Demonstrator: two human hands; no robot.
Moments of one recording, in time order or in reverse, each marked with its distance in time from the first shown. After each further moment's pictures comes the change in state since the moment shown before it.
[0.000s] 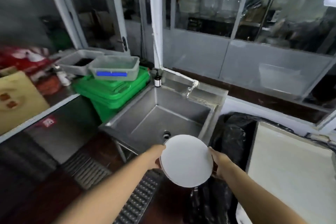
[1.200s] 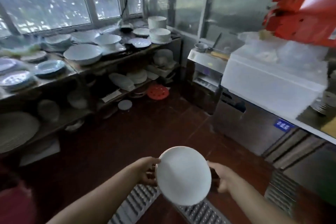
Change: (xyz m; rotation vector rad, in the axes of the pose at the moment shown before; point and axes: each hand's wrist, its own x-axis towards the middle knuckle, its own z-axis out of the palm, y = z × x) left_hand -0.468 -0.635 -0.249 -1.646 0.938 -0.133; right_hand -0.379 0.495 0.425 -1.627 -1.116 0.075
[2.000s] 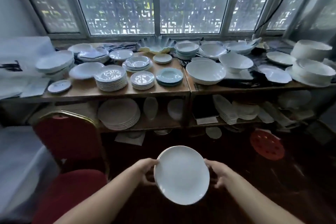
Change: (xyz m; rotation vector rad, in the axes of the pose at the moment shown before) left_hand 0.025 0.179 -0.472 -0.642 0.381 0.124; right_hand 0.137 -0.250 0.591 -0.747 -0.276 -0.064
